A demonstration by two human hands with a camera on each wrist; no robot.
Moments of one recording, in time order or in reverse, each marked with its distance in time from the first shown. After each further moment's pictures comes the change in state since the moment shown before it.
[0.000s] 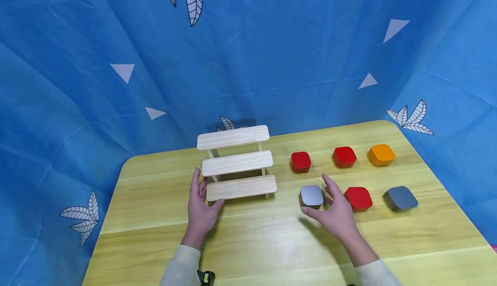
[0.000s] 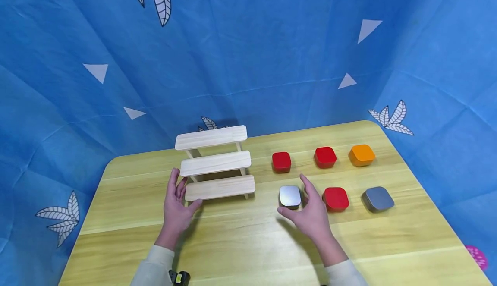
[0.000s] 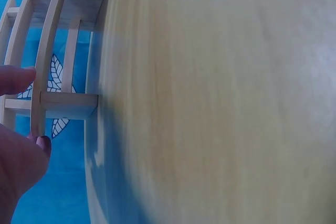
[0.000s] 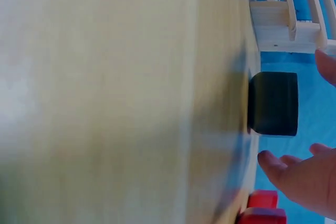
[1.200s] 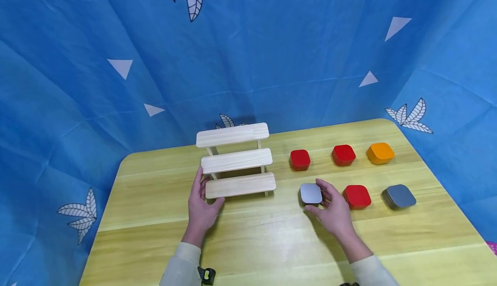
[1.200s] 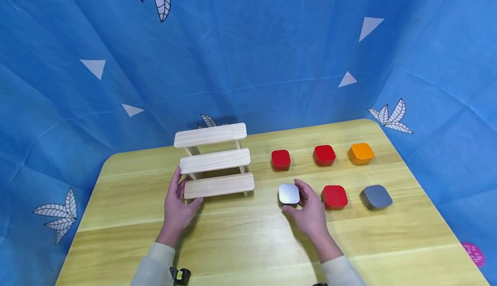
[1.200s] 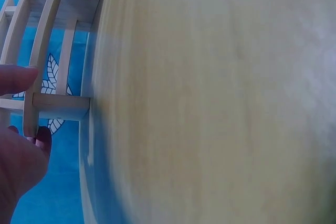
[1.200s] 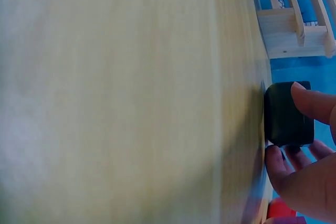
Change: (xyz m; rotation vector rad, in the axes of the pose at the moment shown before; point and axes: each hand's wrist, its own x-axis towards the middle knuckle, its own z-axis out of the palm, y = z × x) left_hand -0.005 0.024 0.005 -0.017 -0.007 0.011; right_hand 0.004 0.012 0.006 0.016 0.014 0.067
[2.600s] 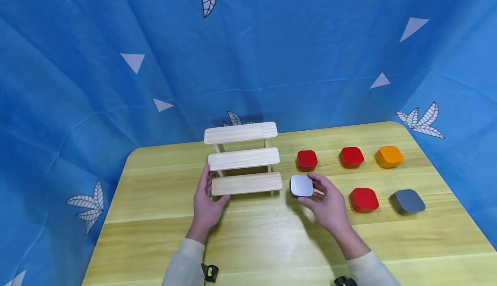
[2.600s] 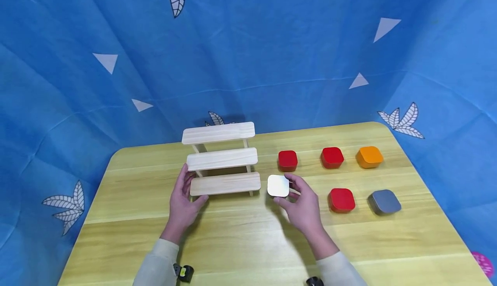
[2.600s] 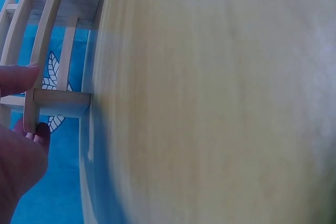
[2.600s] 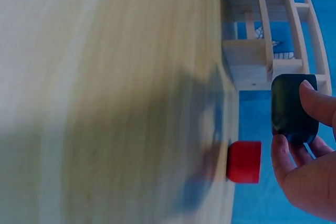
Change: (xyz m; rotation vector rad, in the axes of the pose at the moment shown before) left_hand 0.006 -0.035 -0.006 0.015 -0.009 0.018; right_hand 0.003 -0.046 0.018 0.114 -0.021 -0.064
